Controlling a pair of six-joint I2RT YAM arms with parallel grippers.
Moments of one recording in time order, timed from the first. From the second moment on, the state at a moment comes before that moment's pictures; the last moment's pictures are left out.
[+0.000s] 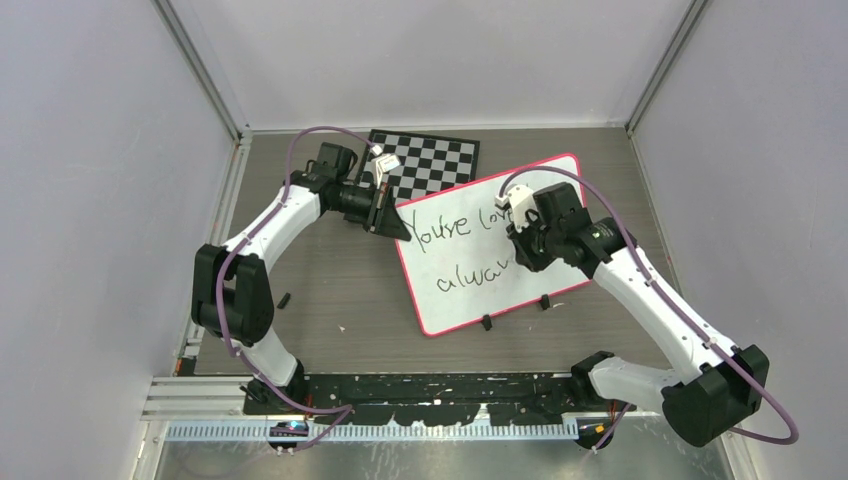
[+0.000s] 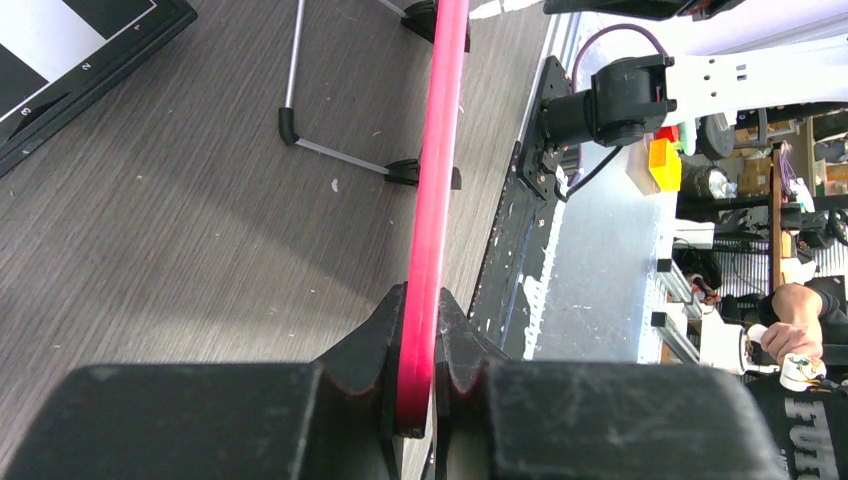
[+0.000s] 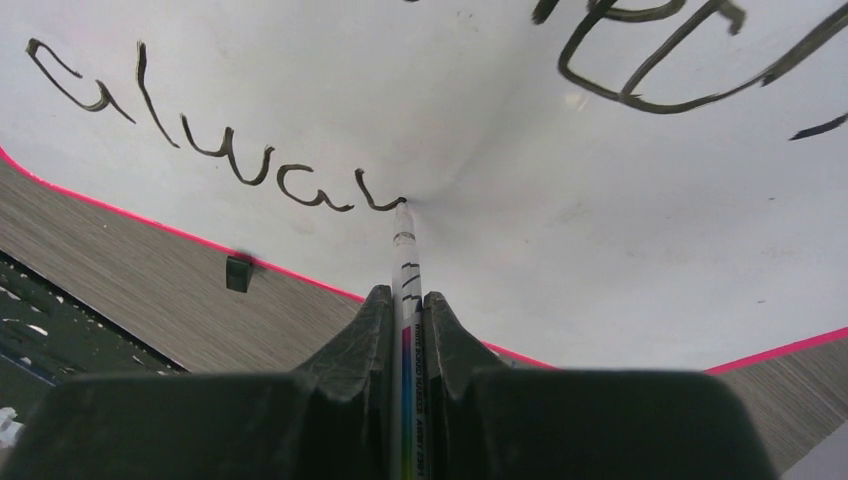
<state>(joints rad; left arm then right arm) -0.31 1.66 1.33 -0.66 1.07 0.09 0.46 1.12 1.04 -0.83 -0.09 -0.22</state>
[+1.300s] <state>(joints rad) -0.31 1.67 1.34 -0.67 1.08 0.11 0.47 1.12 1.03 -0.88 -0.23 -0.22</state>
